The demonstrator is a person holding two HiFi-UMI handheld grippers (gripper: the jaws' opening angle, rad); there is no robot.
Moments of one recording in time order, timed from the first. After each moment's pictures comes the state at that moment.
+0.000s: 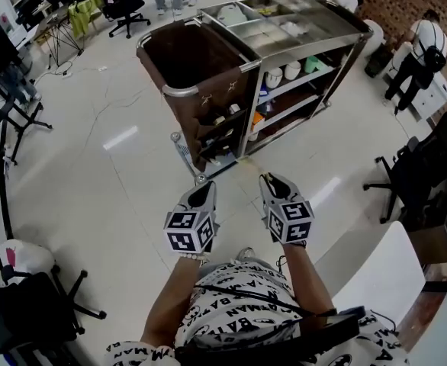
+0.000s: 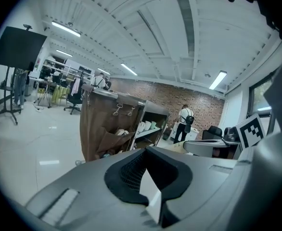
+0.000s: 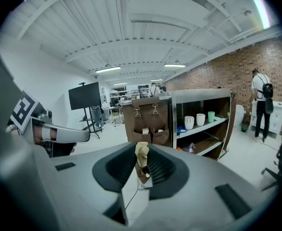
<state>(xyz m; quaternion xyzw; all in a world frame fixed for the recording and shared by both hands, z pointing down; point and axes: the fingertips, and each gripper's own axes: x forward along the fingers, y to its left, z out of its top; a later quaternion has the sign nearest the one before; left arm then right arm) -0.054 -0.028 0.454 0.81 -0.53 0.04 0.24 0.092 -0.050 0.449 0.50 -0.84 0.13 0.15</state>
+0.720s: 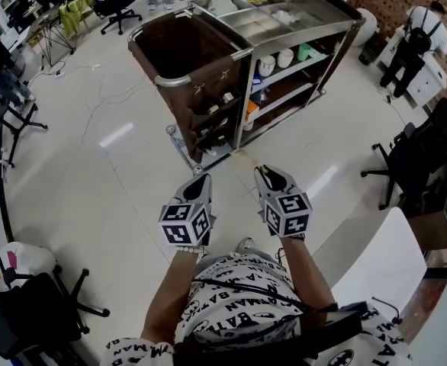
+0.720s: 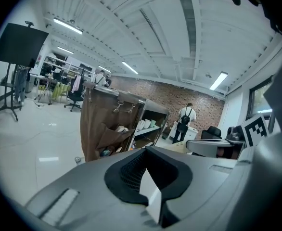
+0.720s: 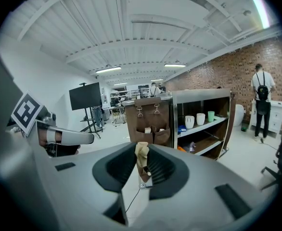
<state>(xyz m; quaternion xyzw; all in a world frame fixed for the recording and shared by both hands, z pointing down) -0.055 -0.016 0.459 0.81 -0.52 0.04 0.25 0.088 -0.031 0.445 0.50 -0.84 0.13 0.15</state>
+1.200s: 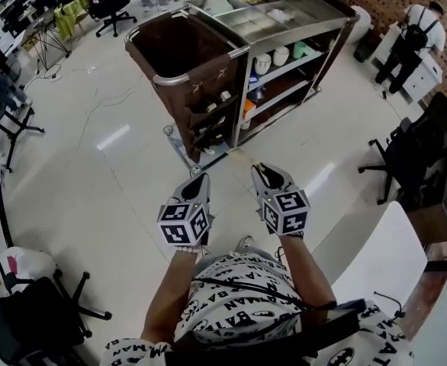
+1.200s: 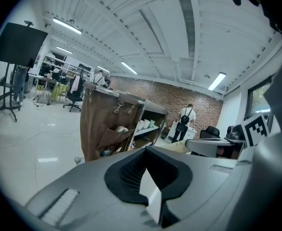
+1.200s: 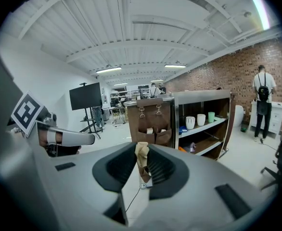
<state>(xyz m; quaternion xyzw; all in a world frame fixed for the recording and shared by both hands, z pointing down) -0.061 -0.009 0.457 0.82 -0.52 0.04 0.25 0.080 -0.023 0.441 0.50 -0.84 0.13 0.15</state>
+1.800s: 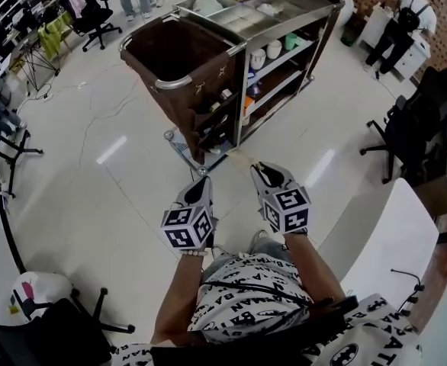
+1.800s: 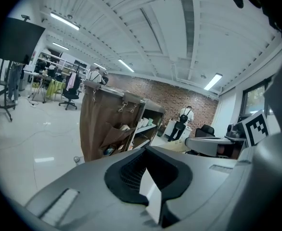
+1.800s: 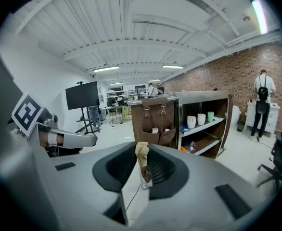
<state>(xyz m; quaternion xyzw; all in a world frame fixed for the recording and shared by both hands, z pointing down) -0.101 -0.003 0.463 0.83 -0.49 0.04 0.26 0.035 -0.010 0.441 0.52 -0.83 0.13 0.15</state>
